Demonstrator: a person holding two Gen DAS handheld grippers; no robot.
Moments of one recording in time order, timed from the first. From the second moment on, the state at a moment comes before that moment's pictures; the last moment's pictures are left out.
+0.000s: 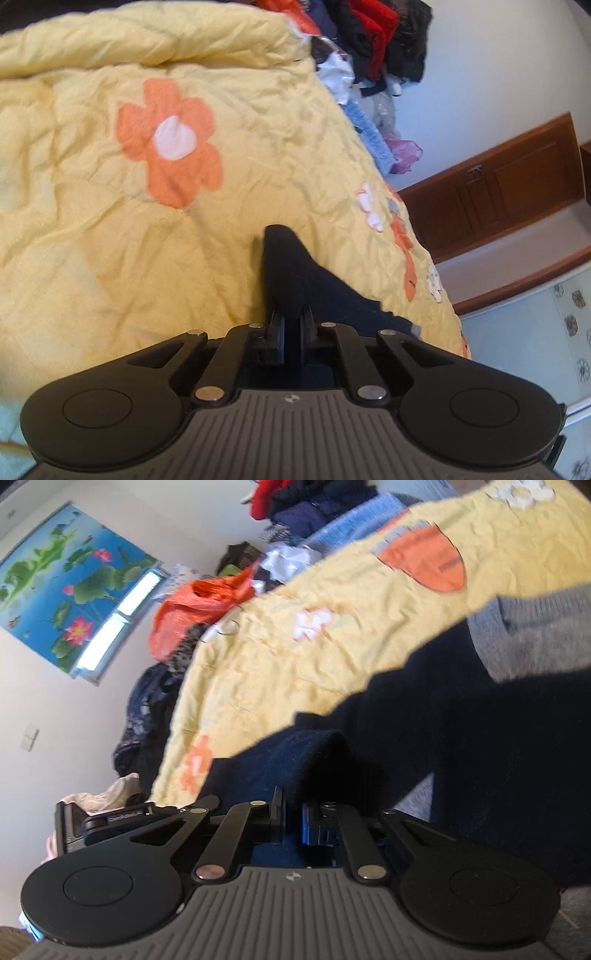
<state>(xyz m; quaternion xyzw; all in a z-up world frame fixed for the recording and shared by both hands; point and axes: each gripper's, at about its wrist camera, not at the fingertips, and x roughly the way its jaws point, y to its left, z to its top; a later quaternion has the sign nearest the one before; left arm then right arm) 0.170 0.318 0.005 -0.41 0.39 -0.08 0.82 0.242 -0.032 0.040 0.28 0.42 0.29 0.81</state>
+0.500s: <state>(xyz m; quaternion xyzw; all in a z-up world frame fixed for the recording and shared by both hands) 0.190 0.139 0.061 -0.30 0.40 -0.16 0.85 0.222 -0.195 0.095 0.26 0.36 0.23 0.87</state>
